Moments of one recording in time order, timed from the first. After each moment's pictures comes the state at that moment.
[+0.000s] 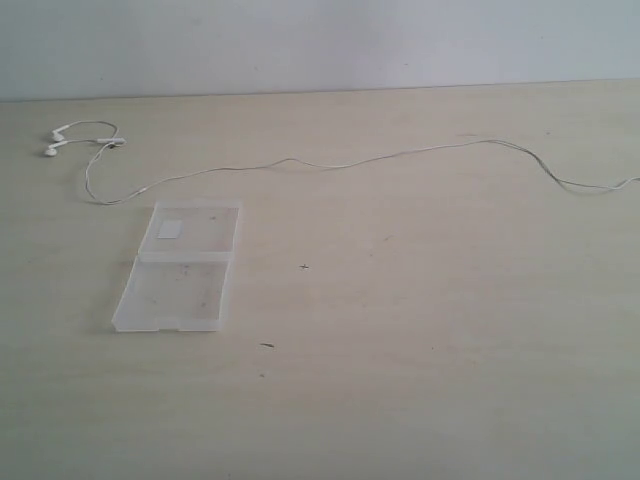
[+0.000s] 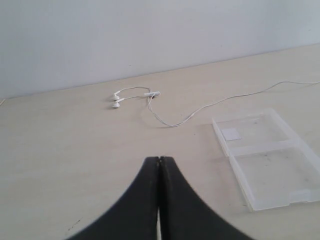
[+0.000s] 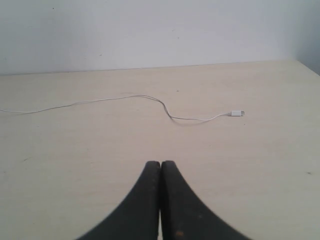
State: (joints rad) left arm -0.08 0.01 0.00 0.40 0.32 -0.26; right arm -0.07 0.01 0.00 0.13 0.35 -0.09
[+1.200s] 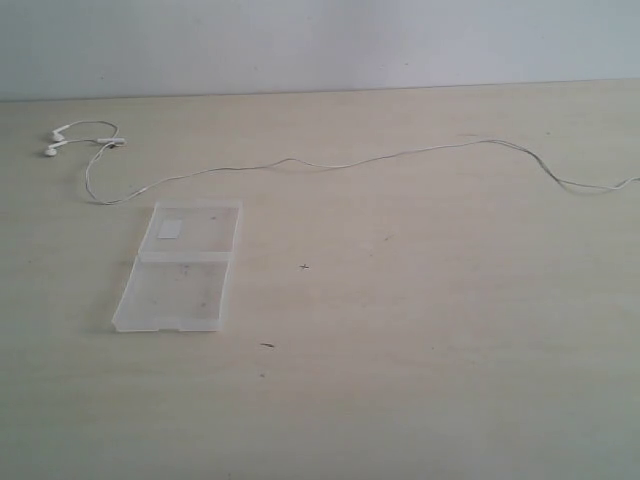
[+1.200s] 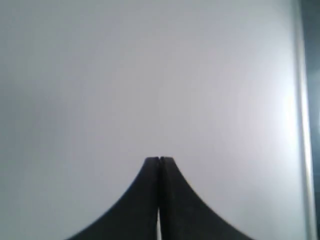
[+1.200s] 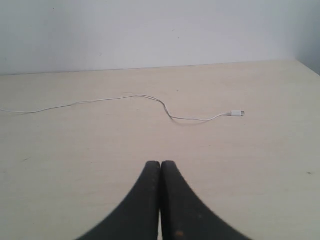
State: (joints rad) left arm -0.08 0.00 0.00 0.34 -0.74 -0.62; right arm -0.07 0.01 0.00 0.13 0.35 -0.09
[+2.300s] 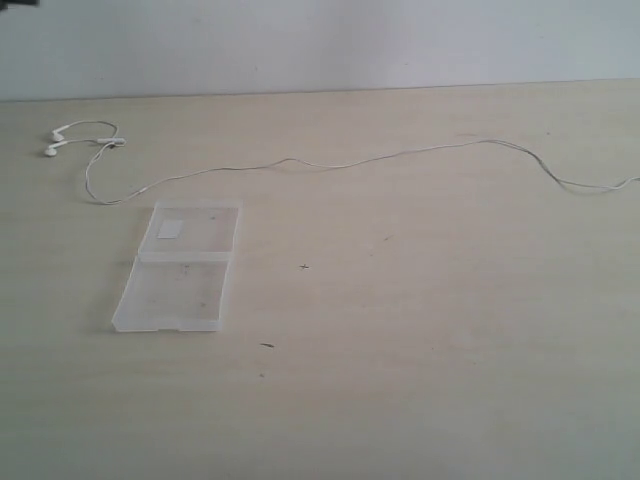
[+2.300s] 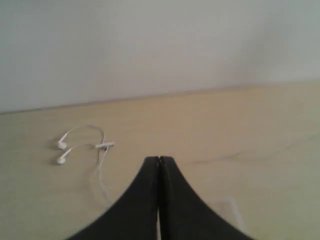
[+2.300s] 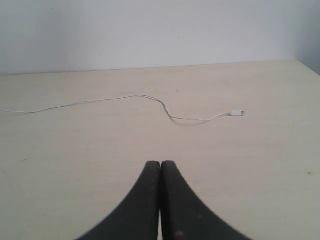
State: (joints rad) left arm -0.22 1.23 -0.99 0.44 0.42 -0.45; right arm -0.07 0.01 0.00 0.13 0.35 -0.09
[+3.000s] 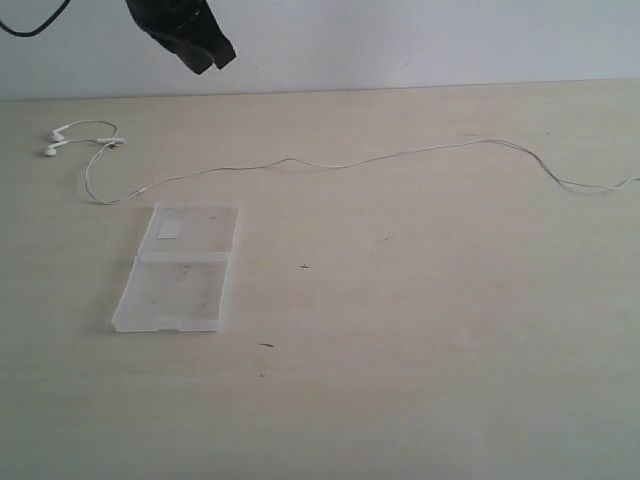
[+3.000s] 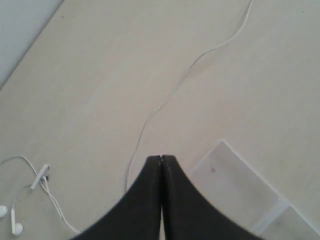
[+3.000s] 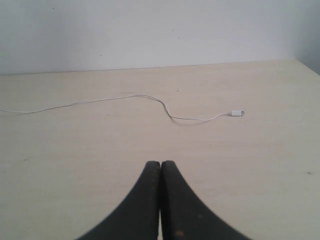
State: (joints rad) left arm -0.26 2.16 -2.11 0.00 1.18 0.49; right arm -0.07 0.01 0.00 0.13 0.35 -0.09
